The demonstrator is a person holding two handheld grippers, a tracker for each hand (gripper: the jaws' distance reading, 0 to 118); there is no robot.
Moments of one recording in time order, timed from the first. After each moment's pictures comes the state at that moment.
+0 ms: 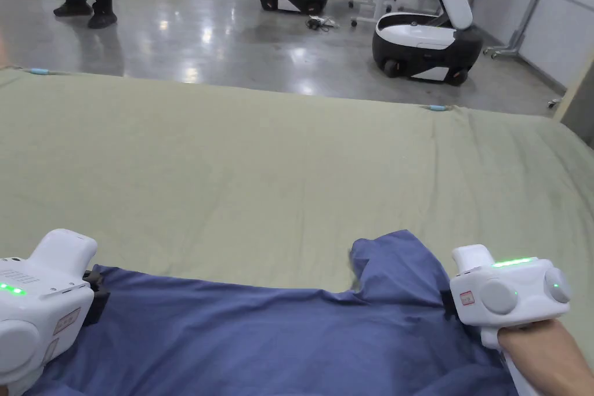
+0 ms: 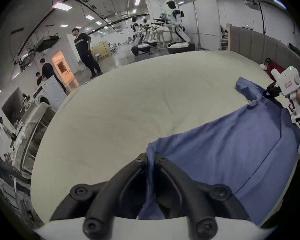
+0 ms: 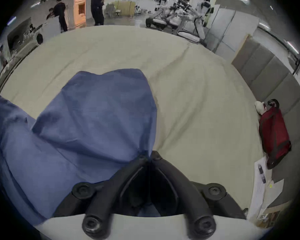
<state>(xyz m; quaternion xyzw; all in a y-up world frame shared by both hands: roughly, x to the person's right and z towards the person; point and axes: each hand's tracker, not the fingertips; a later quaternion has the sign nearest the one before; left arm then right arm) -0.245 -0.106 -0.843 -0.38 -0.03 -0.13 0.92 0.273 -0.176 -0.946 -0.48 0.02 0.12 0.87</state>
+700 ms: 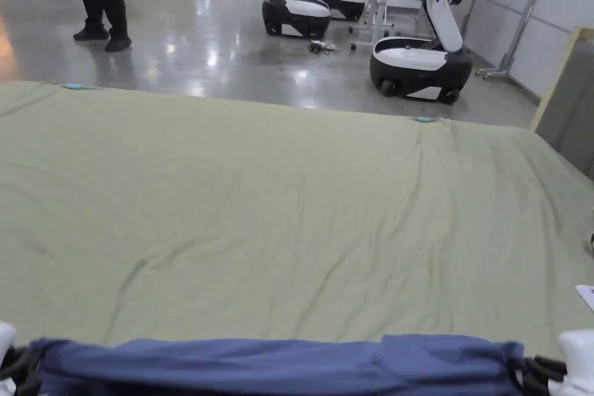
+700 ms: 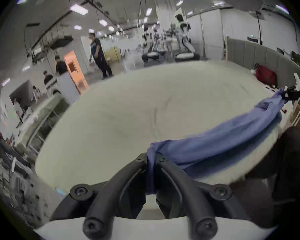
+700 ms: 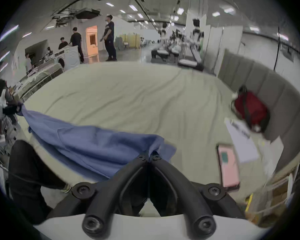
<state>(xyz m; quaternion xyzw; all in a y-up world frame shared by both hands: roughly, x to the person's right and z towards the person) -0.280 -0.097 -0.590 -0.37 -0.01 -0.08 0.92 0.311 -0.117 -0.623 -0.38 0.07 0.06 0.92</state>
